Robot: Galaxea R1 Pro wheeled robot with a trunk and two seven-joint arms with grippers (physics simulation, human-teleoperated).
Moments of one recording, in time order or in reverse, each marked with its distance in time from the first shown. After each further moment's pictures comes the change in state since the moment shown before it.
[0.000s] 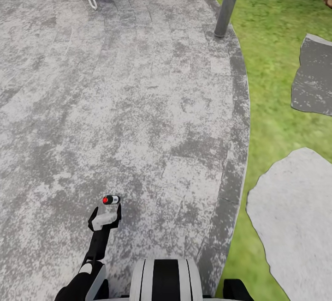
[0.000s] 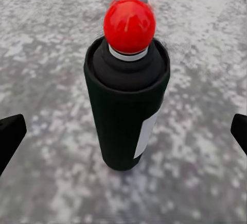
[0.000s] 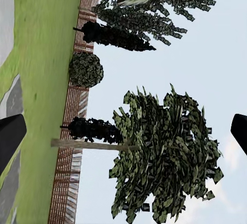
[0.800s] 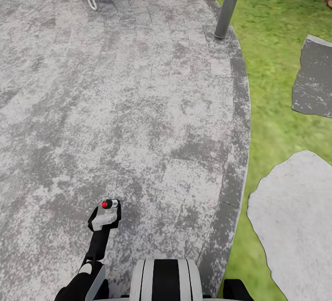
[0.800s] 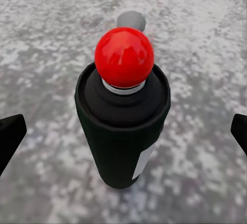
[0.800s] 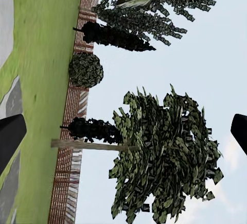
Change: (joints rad) left arm 0.000 0.001 0.000 0.002 0.000 0.000 0.000; right arm 0.000 0.000 0.000 0.000 0.000 0.000 0.000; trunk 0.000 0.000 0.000
